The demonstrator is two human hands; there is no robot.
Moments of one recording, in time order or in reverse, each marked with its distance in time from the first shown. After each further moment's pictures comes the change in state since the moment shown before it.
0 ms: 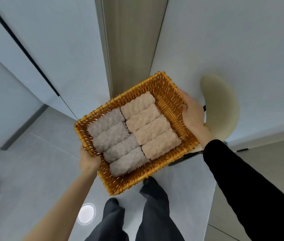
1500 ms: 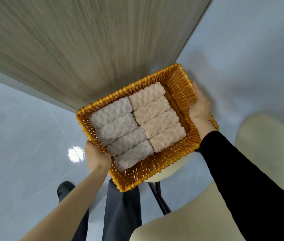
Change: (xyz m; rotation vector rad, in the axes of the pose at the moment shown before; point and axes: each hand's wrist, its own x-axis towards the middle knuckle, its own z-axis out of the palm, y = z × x) left_hand 0.096 0.077 0.311 -0.041 0.317 -0.419; right_hand 0.303 0.199 0.219 0.010 -0.402 0.035
